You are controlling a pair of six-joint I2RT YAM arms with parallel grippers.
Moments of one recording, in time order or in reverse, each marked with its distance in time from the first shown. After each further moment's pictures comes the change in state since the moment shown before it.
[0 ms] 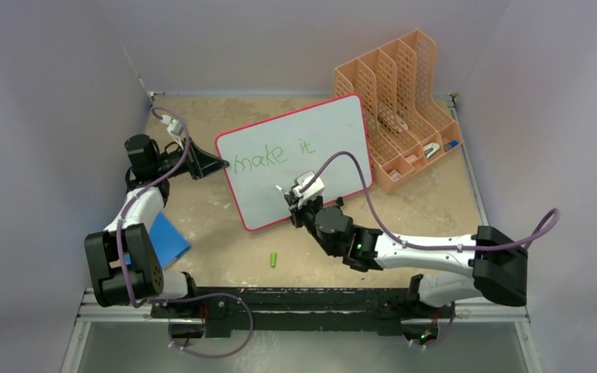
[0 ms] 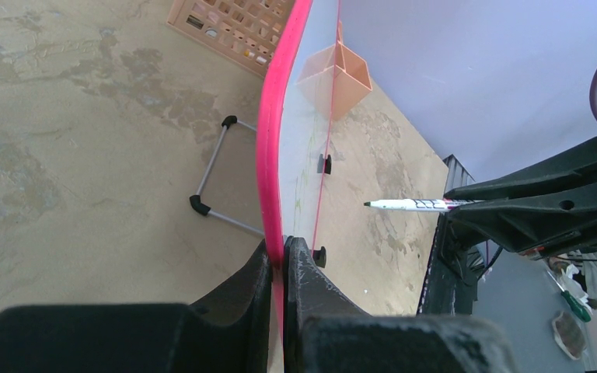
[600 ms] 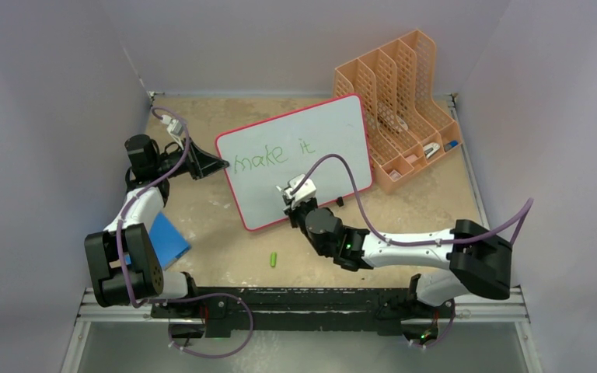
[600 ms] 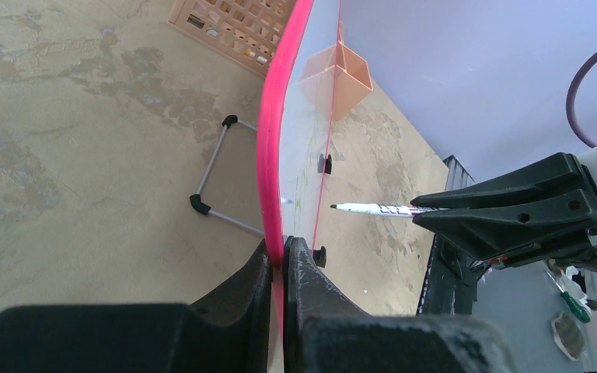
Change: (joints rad) left arm 0.000 0.000 0.000 -0.007 -0.002 0.003; right arm 0.000 0.119 0.001 0.087 0.063 -0.027
